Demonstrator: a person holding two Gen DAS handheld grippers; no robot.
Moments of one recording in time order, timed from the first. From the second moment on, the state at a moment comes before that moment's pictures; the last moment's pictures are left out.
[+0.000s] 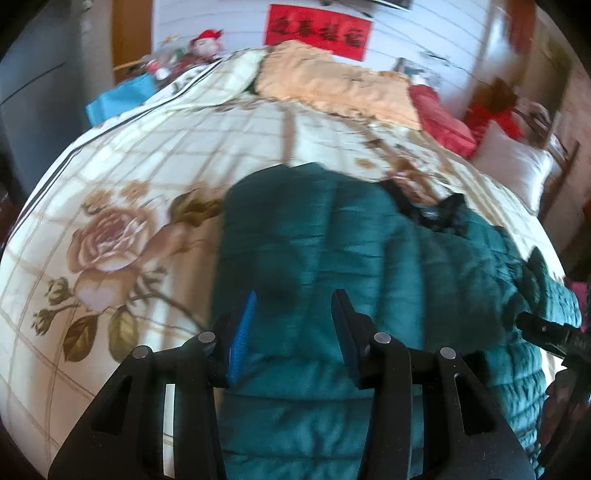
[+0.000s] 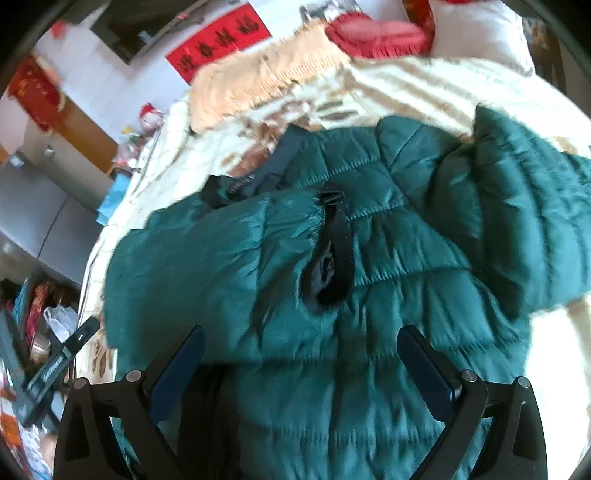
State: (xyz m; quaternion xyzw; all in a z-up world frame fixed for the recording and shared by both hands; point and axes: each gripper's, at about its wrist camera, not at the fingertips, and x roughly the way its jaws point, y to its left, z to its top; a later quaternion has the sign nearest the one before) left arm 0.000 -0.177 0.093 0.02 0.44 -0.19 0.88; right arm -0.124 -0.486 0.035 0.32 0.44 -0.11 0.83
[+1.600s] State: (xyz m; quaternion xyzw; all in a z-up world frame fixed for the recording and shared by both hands) left arm 0.034 -0.205 0.079 0.00 0.45 -0.17 0.88; right arm -0.107 -0.467 0.085 0.14 0.39 -0.13 0.90
